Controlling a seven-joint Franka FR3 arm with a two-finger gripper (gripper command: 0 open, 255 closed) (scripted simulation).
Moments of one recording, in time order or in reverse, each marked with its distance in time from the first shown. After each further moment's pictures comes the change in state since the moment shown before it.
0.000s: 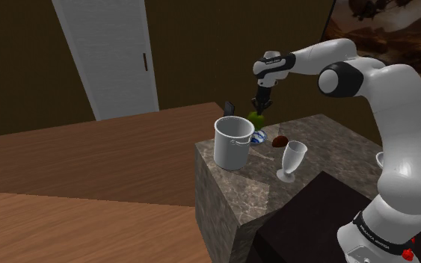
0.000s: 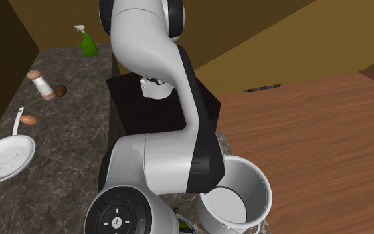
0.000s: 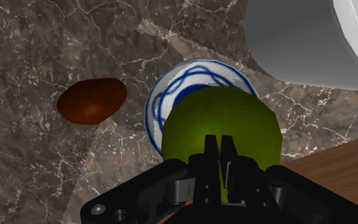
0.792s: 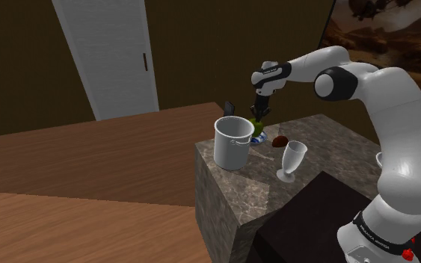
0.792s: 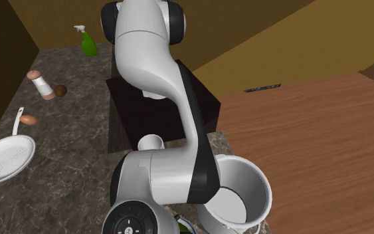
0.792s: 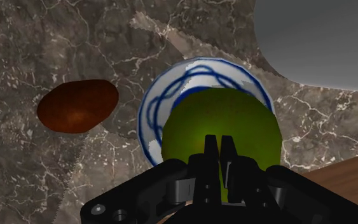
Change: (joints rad) arm 0.000 0.056 0.003 -0.035 0.005 0.090 -0.010
